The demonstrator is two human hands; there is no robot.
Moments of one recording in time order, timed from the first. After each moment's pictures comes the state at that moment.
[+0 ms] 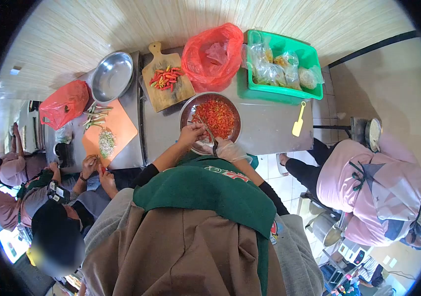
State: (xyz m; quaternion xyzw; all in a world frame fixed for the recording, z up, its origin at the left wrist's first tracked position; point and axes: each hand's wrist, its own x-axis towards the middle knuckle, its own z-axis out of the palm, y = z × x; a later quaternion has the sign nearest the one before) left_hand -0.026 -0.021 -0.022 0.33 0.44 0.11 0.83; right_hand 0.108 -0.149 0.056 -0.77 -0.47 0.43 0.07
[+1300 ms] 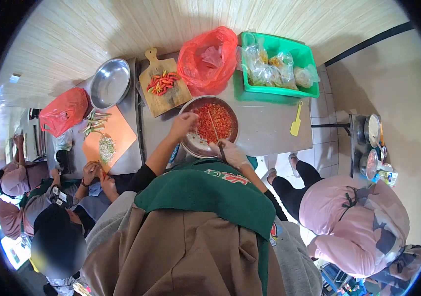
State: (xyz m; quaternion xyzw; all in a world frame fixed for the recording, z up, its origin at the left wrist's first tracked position) left_hand -0.011 0.027 0.028 0.48 0.44 0.13 0.74; right_hand 0.118 -0.176 0.042 -0.72 -0.34 0.51 0.33
